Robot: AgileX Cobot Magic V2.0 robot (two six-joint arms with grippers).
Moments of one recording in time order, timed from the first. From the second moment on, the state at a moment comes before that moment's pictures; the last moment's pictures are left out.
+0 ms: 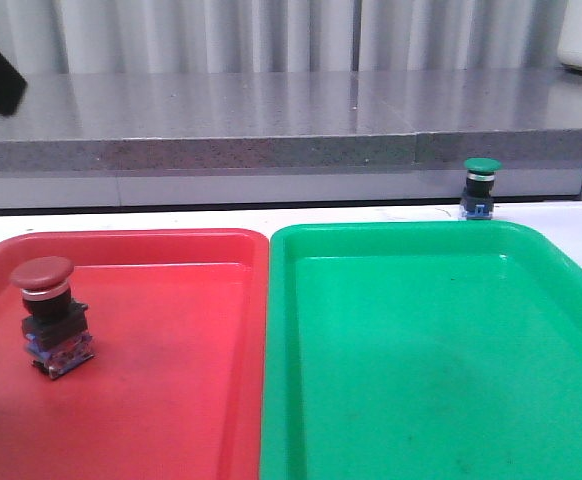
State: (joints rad) left arm -0.42 0.94 -0.69 0.00 0.42 -0.08; right arm 0.06 0.47 -0.54 -0.10 0.56 0.05
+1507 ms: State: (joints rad) left arm -0.42 0.43 -0.69 0.01 0.74 -0.08; right arm 0.06 0.47 -0.54 -0.10 0.56 0.05
